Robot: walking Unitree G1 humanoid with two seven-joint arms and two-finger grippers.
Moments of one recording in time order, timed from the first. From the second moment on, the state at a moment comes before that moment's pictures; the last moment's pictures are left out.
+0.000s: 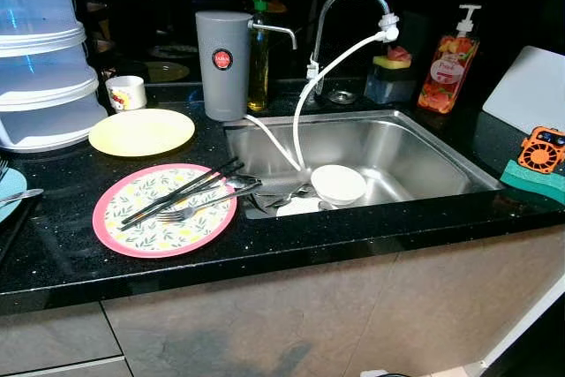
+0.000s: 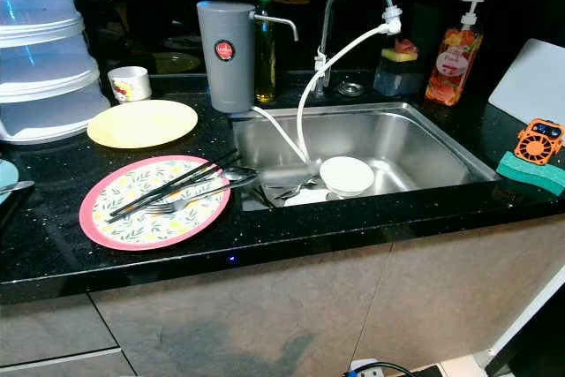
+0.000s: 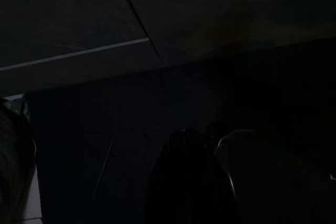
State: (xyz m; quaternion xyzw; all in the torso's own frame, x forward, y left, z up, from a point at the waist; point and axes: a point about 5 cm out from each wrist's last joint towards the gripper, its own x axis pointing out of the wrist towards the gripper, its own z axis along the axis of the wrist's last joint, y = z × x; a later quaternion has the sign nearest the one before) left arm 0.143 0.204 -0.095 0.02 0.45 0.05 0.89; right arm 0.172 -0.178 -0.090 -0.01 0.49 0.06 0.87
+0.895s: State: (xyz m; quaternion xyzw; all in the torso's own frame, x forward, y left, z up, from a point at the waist) left arm 0.146 0.206 -0.093 0.02 0.44 0.04 0.90; right arm 0.163 -0.173 -0.094 -0.01 0.50 0.07 0.86
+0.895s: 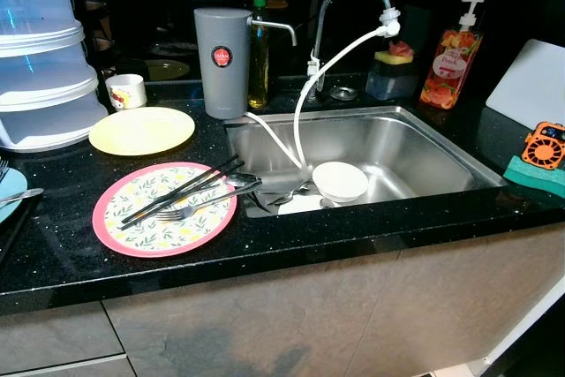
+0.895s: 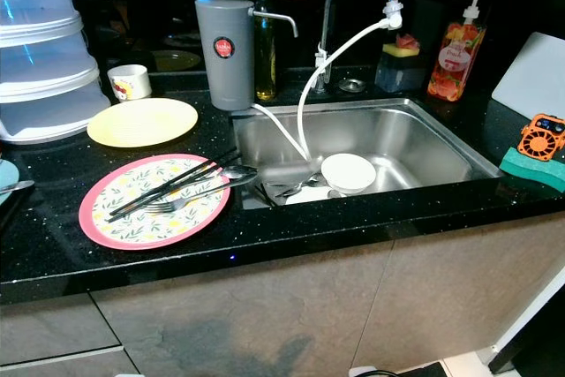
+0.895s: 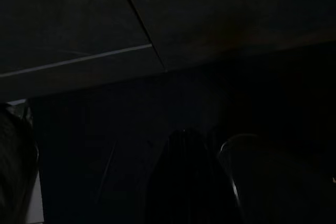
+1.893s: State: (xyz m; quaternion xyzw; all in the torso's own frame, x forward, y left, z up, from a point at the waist) left arm 0.144 0.198 -0.095 0.01 0.44 0.04 0.90; right arm 0.166 -0.170 -0.093 -0.01 0.50 0.08 0.86
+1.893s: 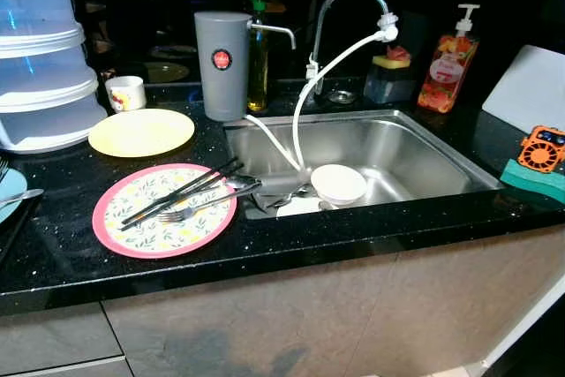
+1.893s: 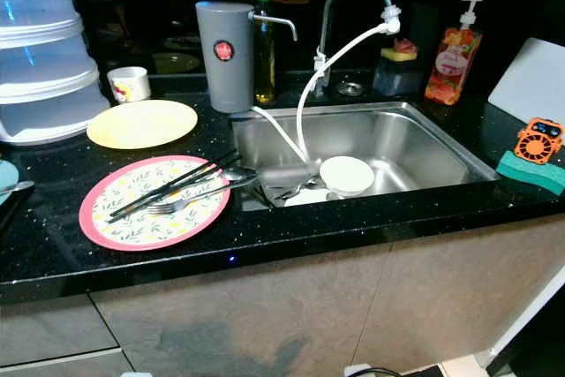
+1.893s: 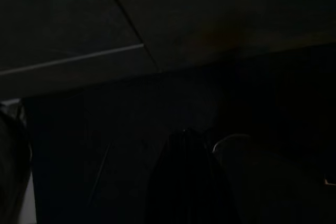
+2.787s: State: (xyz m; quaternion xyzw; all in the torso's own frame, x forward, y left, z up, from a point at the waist) left arm 0.157 0.186 -0.093 0.02 0.44 0.03 0.90; right arm 0.164 -0.175 -0.091 -0.02 0.48 0.12 0.87
